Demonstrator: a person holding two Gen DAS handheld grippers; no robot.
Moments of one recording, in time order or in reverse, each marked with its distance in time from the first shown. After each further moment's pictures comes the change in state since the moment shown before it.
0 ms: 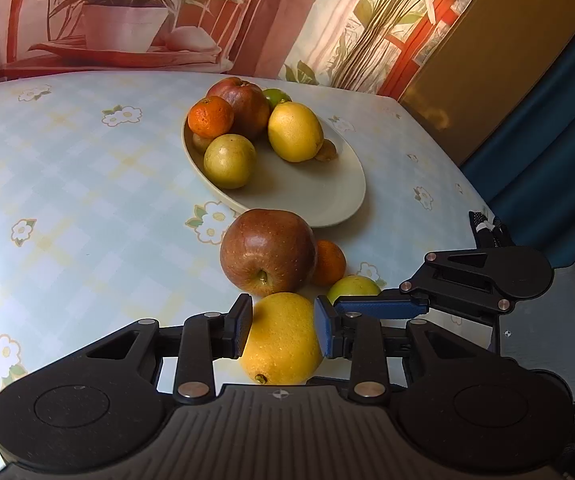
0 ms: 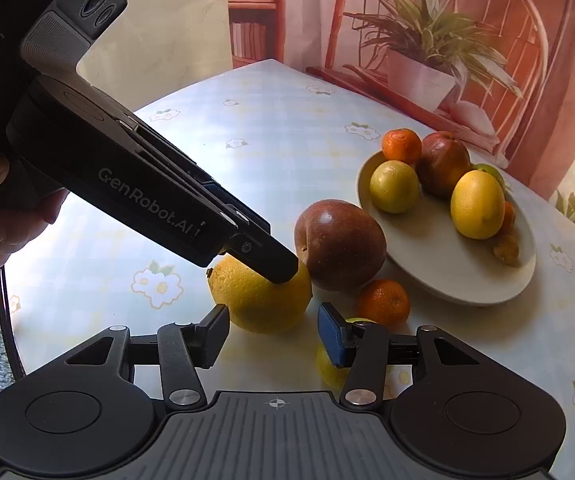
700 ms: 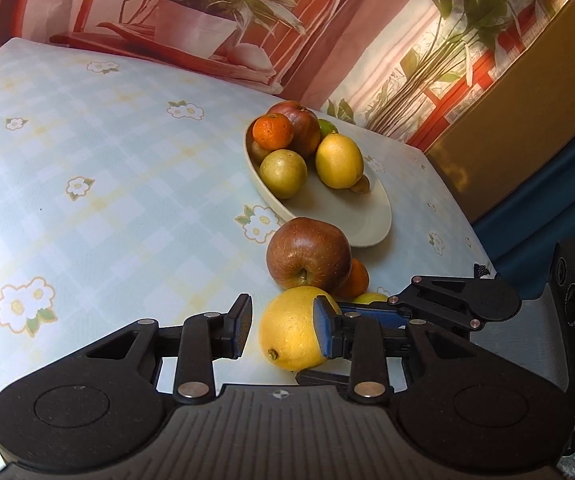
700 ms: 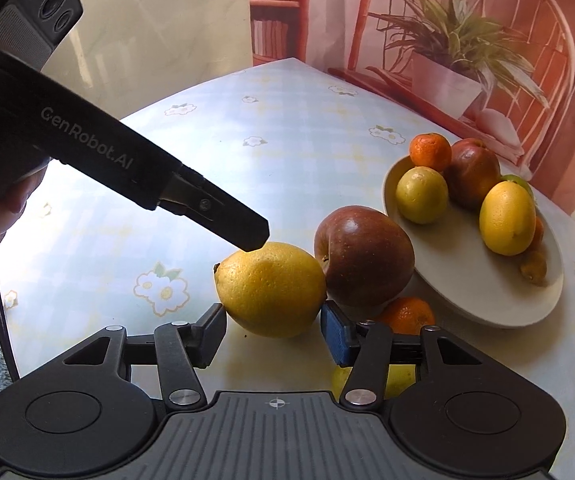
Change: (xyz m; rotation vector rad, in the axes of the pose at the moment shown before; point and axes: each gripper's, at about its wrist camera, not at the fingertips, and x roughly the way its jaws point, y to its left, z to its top) left arm -0.030 0.032 -0.027 -0.218 -0.111 0.005; right arm 0.021 0.000 0.002 -0.026 -0.003 0.046
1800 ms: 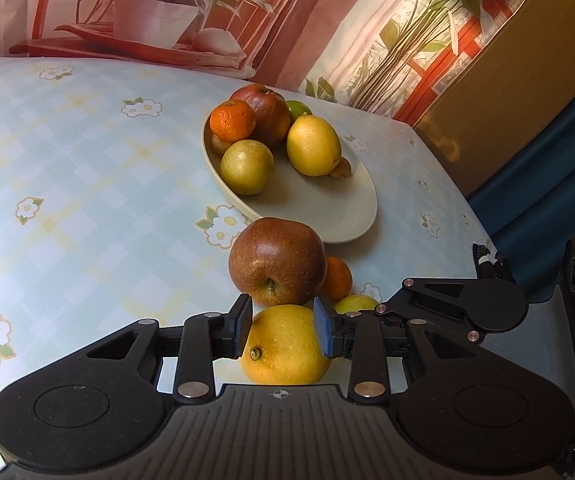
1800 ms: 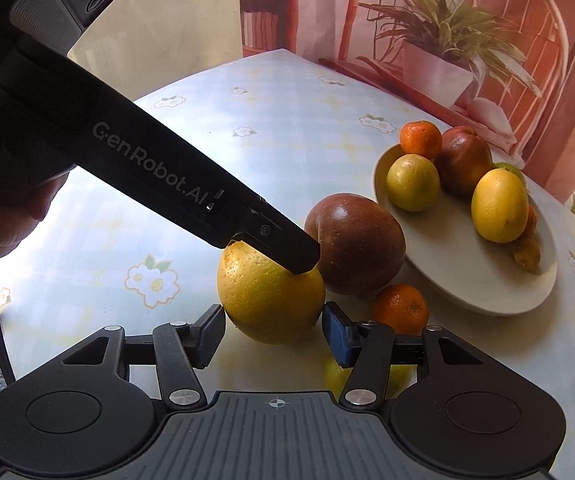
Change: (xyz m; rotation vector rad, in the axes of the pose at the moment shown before) left arm 0.032 -0.026 0.015 0.101 0.057 -0.007; right arm 0.001 0.000 -0.002 0.022 0.026 -0.025
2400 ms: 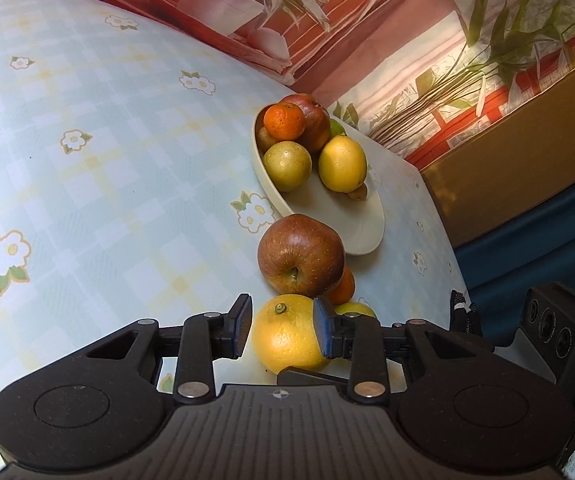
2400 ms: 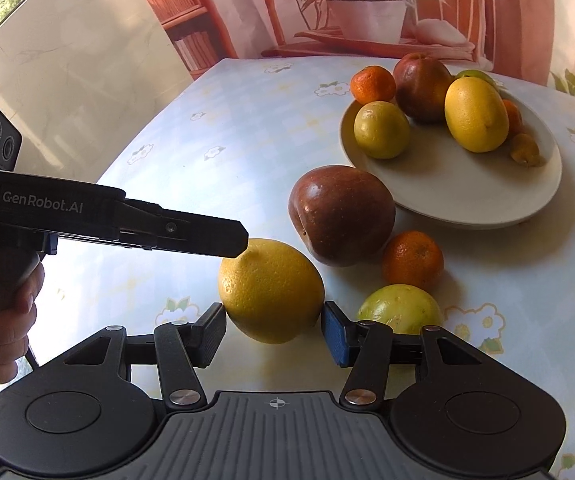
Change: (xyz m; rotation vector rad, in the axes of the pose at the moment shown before) left arm -0.019 0.036 -0.018 -0.259 -0.042 -0.081; right arm -0.004 -0.025 -0.006 0.388 -0.001 0.109
